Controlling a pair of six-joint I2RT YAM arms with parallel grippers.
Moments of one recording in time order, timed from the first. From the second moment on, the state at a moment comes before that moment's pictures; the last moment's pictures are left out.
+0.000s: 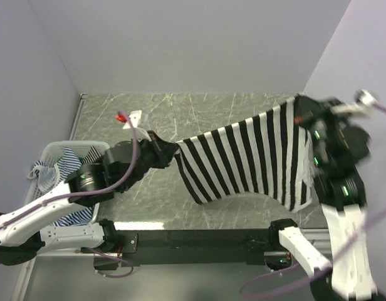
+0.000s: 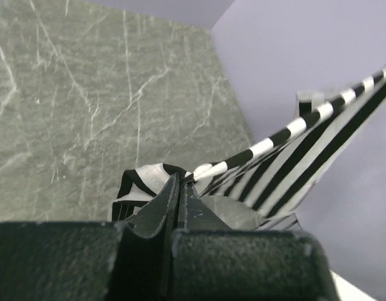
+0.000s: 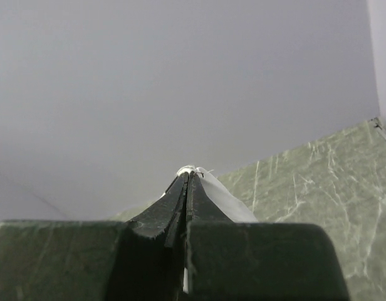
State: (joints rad) left arm -1.13 0.92 1.25 -0.51 -0.54 -0.74; right arm 0.14 0.71 1.32 -0.43 0.23 0.50
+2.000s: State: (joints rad) left arm -0.14 1.50 0.78 -0.32 0.13 -0.94; right arm 1.07 1.18 0.72 -0.43 0.31 0.92
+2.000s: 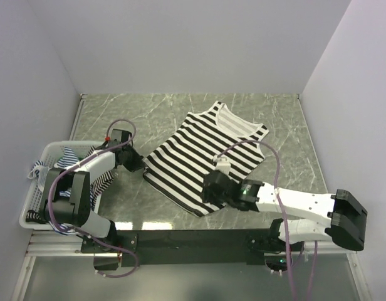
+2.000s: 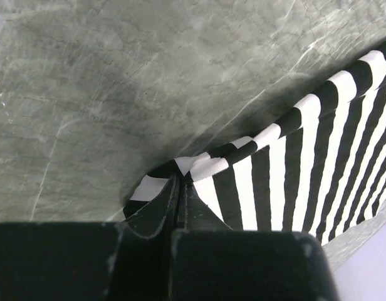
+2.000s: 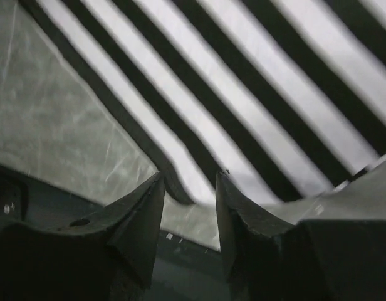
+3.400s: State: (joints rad) left arm -0.14 1.51 0.83 -0.35 0.17 -0.91; right arm 1.15 1.30 0.71 -0.59 0.49 1.14
